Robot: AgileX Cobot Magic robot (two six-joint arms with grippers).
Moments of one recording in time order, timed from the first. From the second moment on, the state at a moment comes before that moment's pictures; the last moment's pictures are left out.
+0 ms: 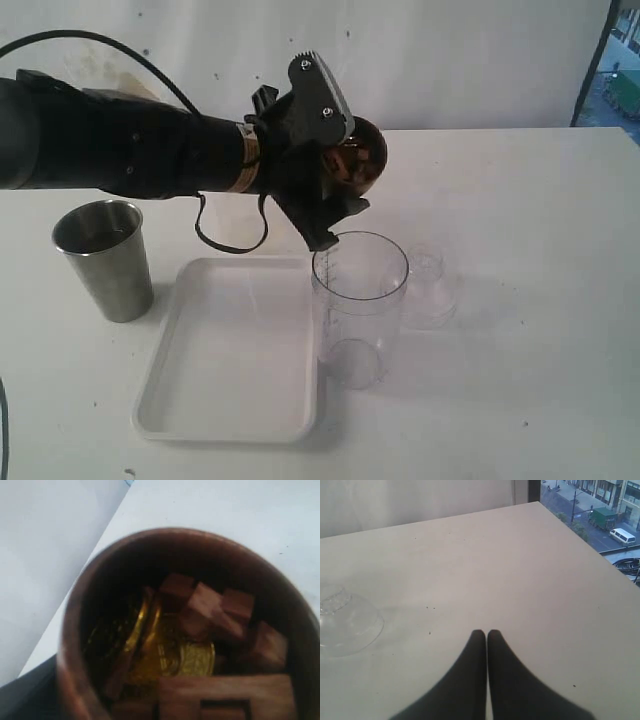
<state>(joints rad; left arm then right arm) -0.64 1.86 -1.25 1.51 -0.23 -0.83 -0.09 0.00 -0.01 0.01 0.36 0.08</state>
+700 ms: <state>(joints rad) -0.64 1.80 -1.25 1.61 -0.23 -0.83 -0.09 0.00 -0.01 0.01 0.36 0.08</state>
